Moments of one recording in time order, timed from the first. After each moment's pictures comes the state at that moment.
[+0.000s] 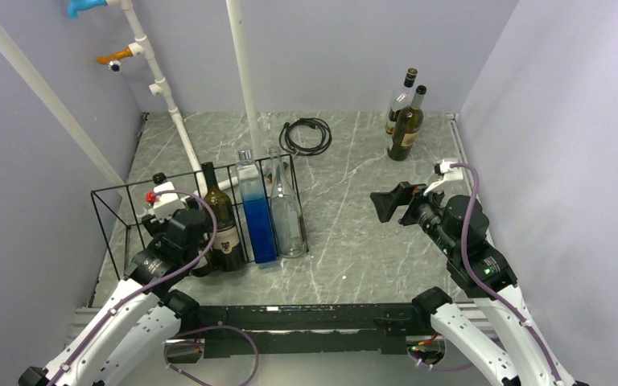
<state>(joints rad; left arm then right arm) -0.52 0.58 0.58 -0.62 -0.86 -0.59 0.46 0.56 0.84 -0.47 0.03 0.40</state>
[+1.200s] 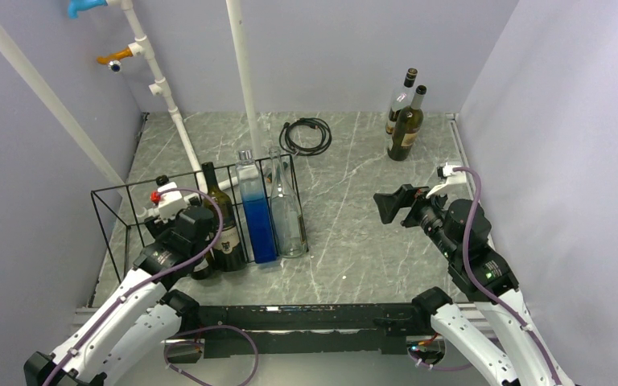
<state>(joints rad) -0.52 0.67 0.57 -0.63 -0.90 -0.66 0.46 0.53 0.82 -0.48 0.07 0.38</state>
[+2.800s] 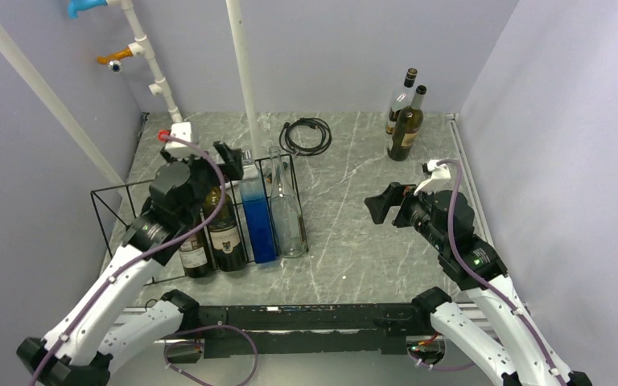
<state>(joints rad) -0.52 0.81 0.92 -0.18 -0.42 -0.35 0.46 0.62 0.80 -0.50 0.02 0.43</state>
